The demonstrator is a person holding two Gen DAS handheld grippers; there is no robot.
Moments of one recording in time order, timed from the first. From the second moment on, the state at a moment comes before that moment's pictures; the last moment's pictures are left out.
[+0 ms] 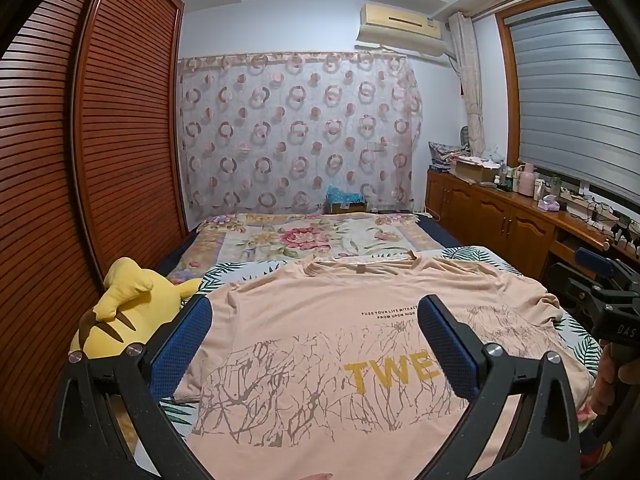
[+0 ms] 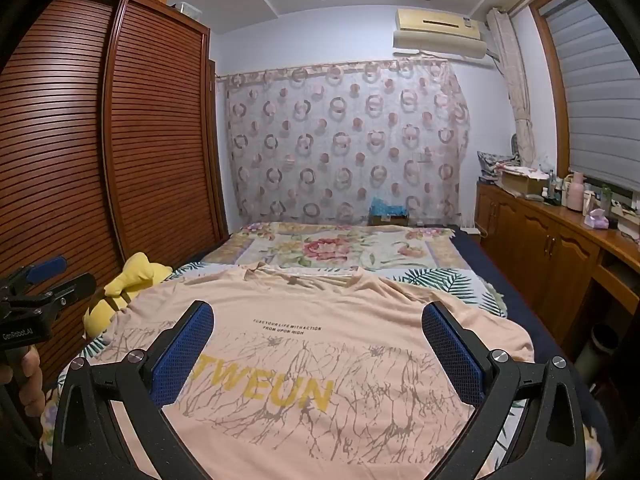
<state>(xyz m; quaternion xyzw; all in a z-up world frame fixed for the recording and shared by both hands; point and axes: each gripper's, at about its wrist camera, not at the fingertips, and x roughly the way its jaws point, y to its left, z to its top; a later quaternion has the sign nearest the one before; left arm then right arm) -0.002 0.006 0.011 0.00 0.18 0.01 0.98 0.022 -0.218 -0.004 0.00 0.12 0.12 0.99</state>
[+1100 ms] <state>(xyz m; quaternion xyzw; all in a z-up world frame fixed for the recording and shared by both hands) 0.033 0.053 0.001 -0.01 0.26 0.01 0.97 0.052 -0.207 -0.019 -0.02 0.15 0.15 0.98</state>
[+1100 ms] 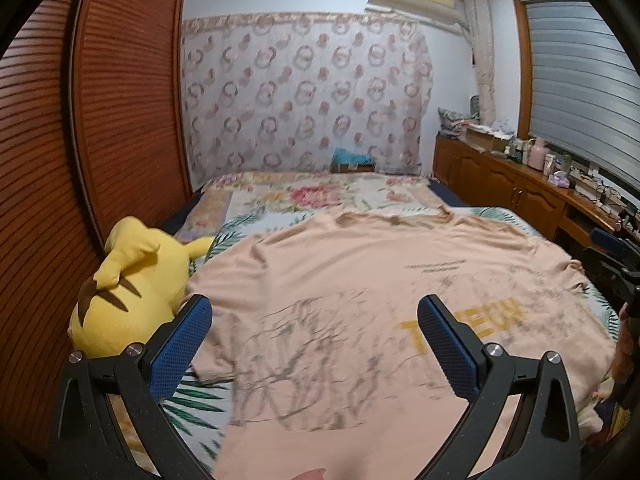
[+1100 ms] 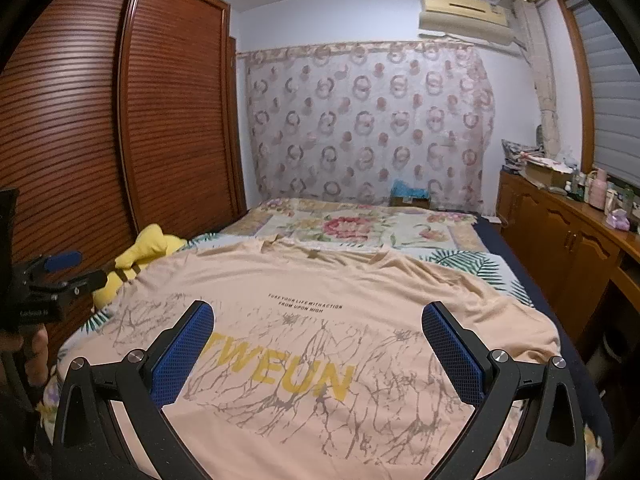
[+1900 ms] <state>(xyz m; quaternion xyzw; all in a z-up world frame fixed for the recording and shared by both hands) 0.082 0.162 -0.056 -0.04 0.35 0.02 0.93 0.101 -0.175 -0.021 -0.08 0.23 0.25 0.94</state>
